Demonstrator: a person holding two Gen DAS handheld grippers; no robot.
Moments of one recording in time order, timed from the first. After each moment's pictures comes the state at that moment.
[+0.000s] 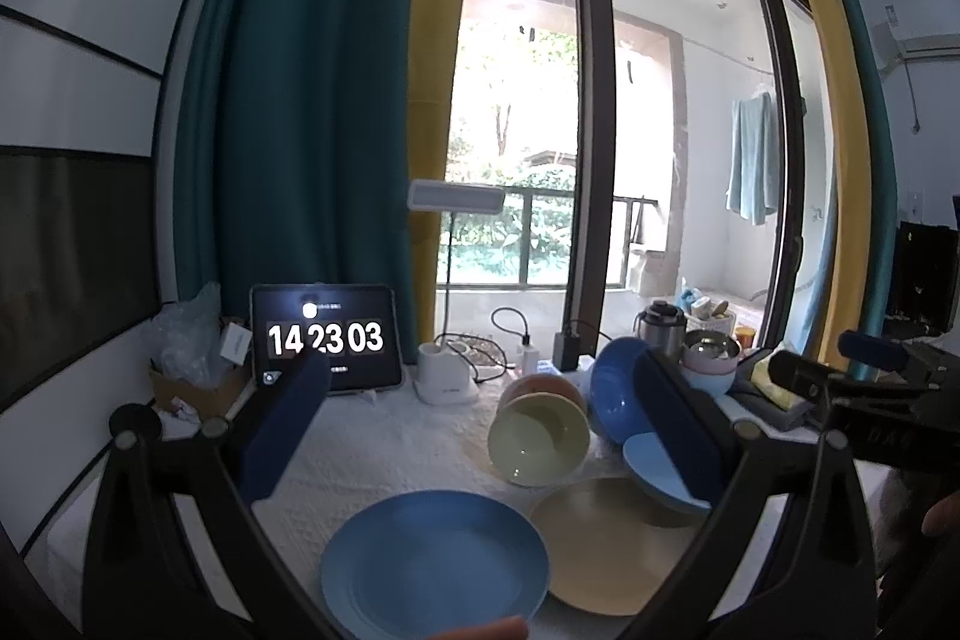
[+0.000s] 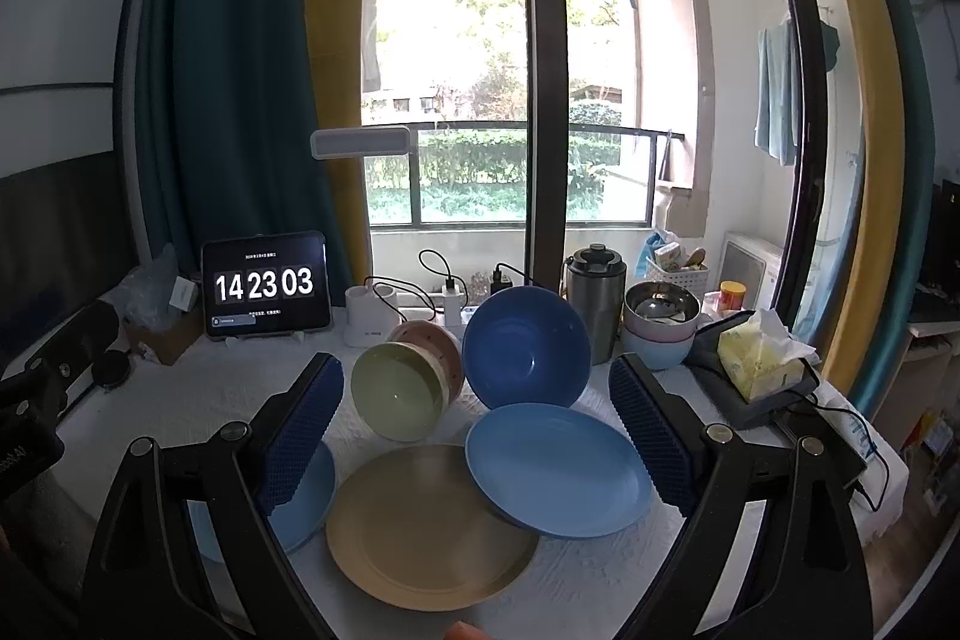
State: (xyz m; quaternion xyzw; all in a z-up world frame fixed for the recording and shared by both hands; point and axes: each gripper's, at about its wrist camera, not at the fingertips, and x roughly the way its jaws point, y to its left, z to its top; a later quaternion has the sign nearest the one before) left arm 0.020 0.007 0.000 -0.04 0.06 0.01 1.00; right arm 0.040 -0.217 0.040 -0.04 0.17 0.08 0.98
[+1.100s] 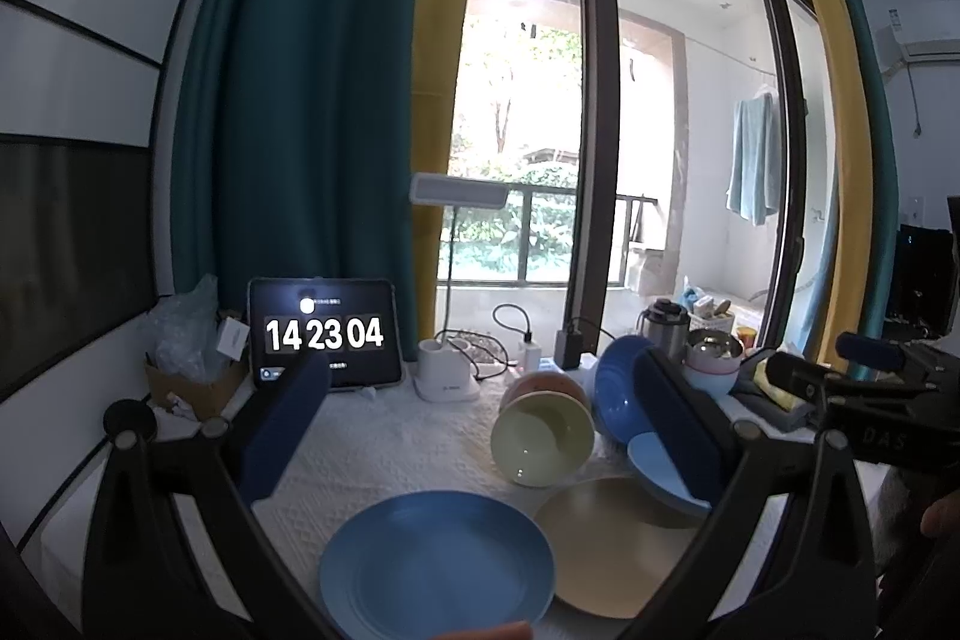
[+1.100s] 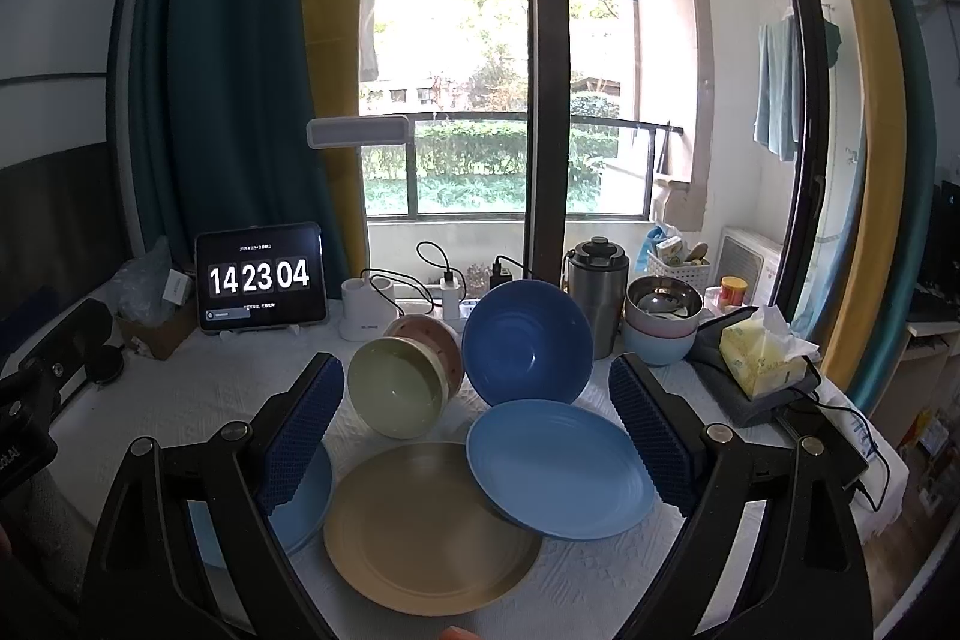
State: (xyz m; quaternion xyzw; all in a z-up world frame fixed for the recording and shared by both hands) left arm 0.024 0.009 -0.003 -0.04 0.07 0.01 1.00; right arm 0.046 -0.215 0.037 -0.04 0.18 0.07 0.98
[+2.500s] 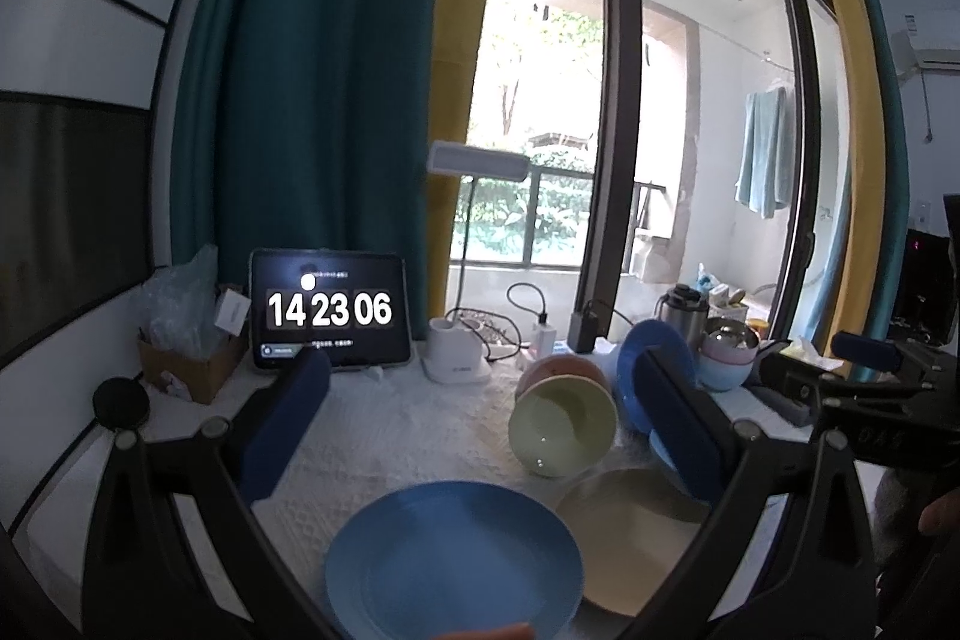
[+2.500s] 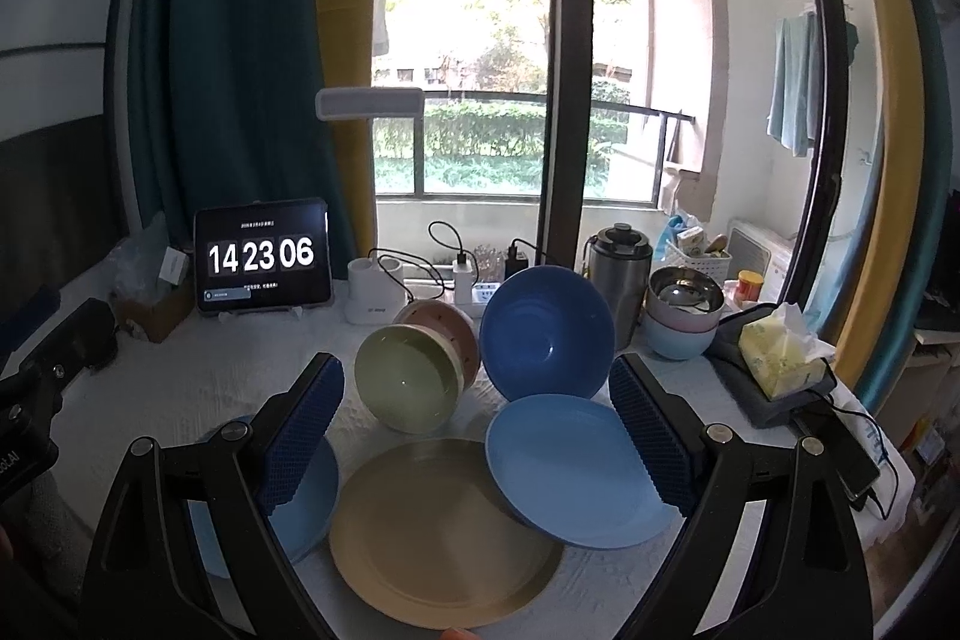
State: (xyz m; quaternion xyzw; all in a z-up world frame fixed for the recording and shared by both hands) left arm 0.045 0.027 -0.015 -0.06 0.10 0.01 0.99; right arm 0.078 -0.186 0.023 -0.07 0.21 0.08 0.97
